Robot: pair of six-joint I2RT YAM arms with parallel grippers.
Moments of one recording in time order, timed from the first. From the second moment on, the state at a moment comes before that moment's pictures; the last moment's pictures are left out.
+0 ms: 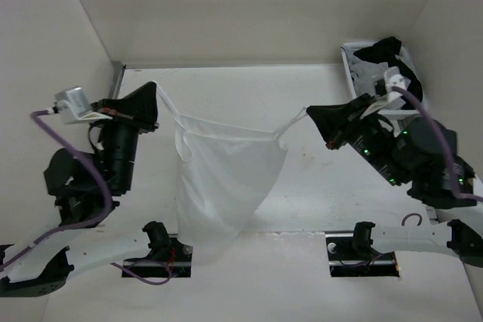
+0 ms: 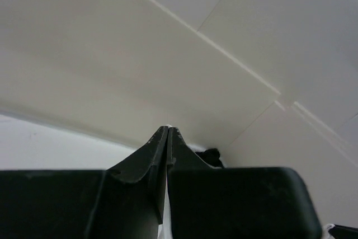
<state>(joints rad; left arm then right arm) -1.09 0.69 1.29 -0.02 -0.91 -0.22 1.25 0.95 1.59 -0.53 0.60 0.23</state>
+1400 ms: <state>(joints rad) -1.14 0.78 1.15 0.19 -0.92 -0.10 1.29 0.86 1.51 -0.39 0.74 0.13</state>
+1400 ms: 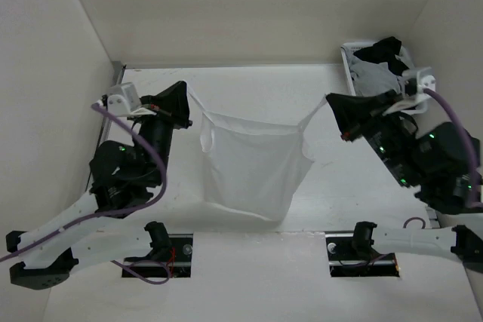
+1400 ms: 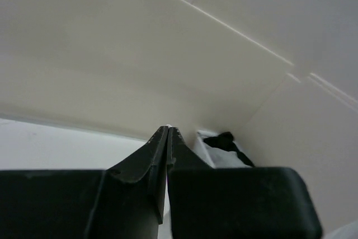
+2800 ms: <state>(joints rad) -0.34 1.29 0.61 0.01 -0.35 -0.67 0.62 1.19 0.59 0.07 0.01 0.63</state>
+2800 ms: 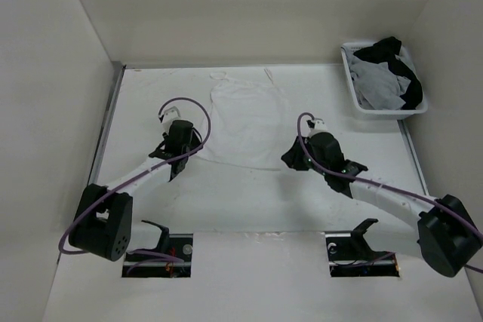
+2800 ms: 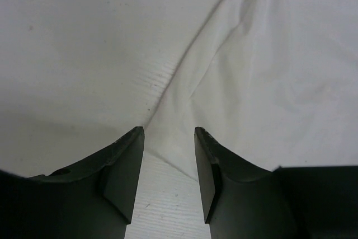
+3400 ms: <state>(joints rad) -0.31 1.43 0.58 0.06 -0.26 -0.69 0.59 1.23 0.42 0.13 0.05 0.75</state>
